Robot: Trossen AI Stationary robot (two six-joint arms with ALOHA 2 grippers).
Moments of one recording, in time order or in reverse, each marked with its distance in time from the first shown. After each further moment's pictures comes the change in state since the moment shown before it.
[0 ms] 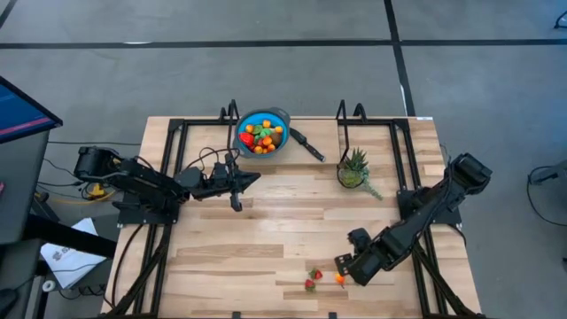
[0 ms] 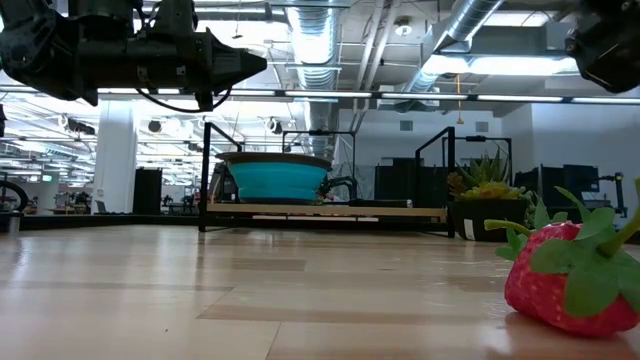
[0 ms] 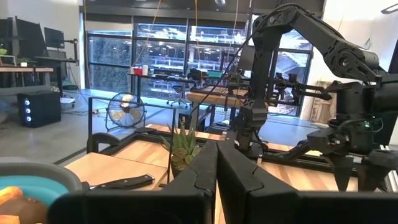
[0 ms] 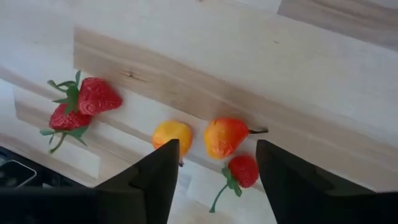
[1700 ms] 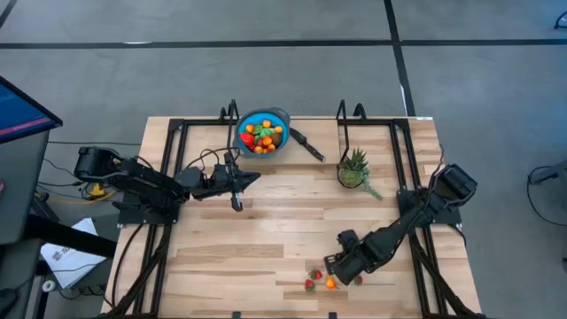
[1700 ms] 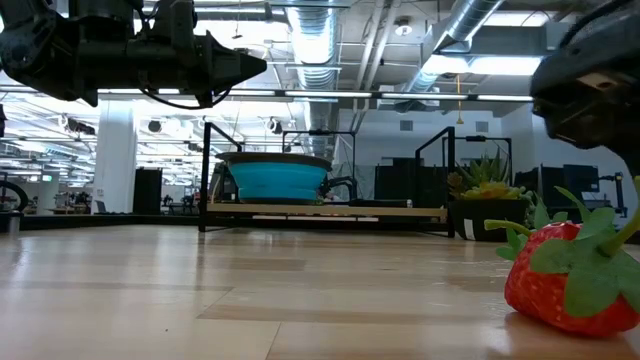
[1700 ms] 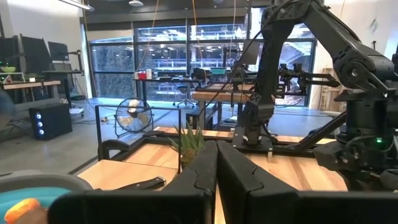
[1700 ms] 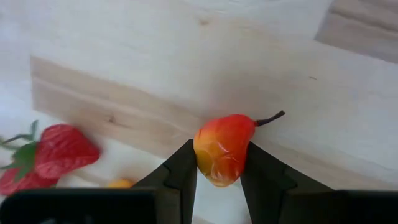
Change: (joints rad) left arm 0.005 0.000 -0.002 -0.003 0.000 0.095; right arm -0.058 0.174 -0.002 0.110 0.004 -0.023
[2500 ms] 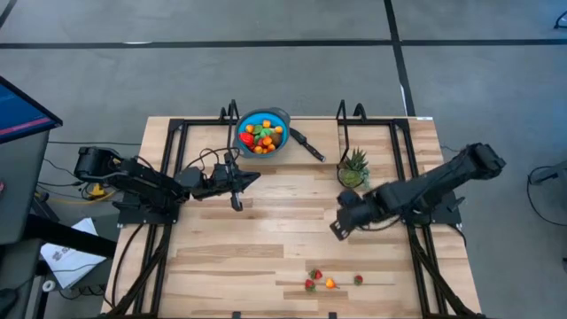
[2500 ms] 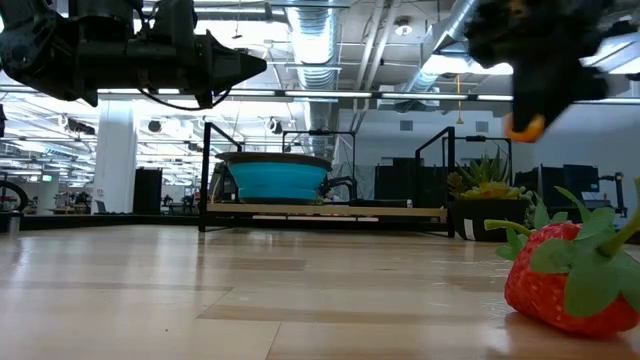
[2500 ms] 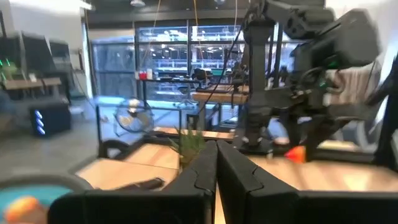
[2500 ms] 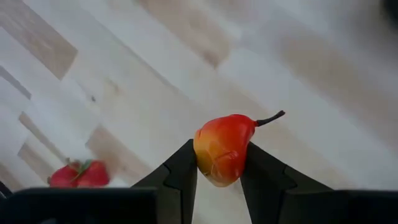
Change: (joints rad) left arm 0.000 0.000 0.000 0.004 -0.004 -0.005; right arm -0.300 -0.377 0.001 -0.284 0.087 -0.691
